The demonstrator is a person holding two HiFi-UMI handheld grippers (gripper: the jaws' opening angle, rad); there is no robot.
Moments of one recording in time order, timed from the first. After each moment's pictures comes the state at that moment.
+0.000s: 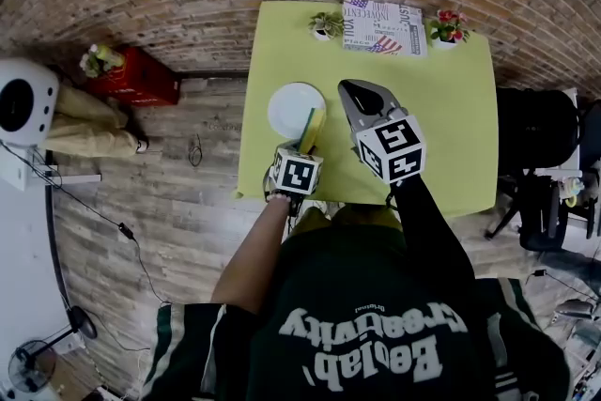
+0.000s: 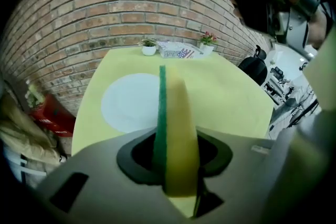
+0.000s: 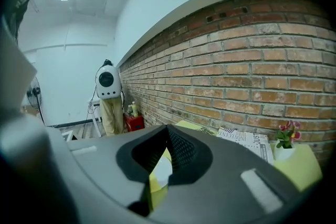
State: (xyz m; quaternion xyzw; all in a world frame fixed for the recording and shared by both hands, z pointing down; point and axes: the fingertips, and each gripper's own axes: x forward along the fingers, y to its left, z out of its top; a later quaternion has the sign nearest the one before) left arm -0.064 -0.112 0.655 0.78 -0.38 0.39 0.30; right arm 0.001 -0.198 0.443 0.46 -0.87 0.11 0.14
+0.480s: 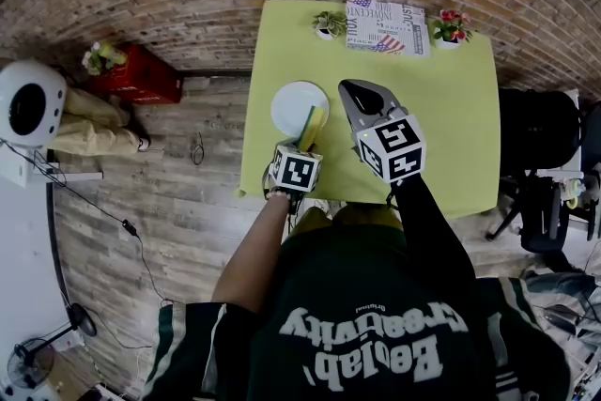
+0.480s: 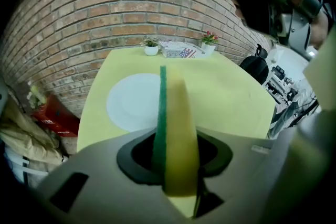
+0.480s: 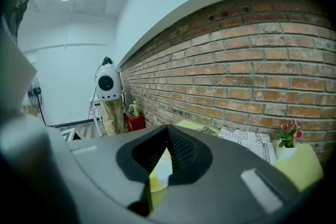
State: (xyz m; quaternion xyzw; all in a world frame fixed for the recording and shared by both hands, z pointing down) left arm -0.071 -0.115 0.656 0.78 -0.38 0.39 0.30; right arm -0.005 -0.196 0.446 0.45 -0.87 0.11 0.14
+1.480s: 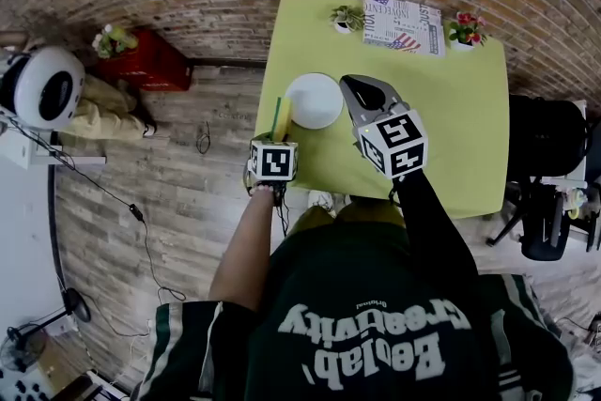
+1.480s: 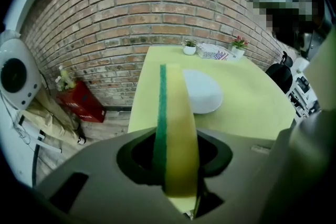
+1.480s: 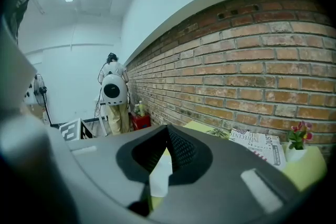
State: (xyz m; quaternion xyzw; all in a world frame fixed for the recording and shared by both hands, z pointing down) left arm -0.179 -0.121 0.658 0.71 -0.50 0.38 0.32; right arm -0.040 -0.190 0.446 0.43 -0.89 0.11 0.14
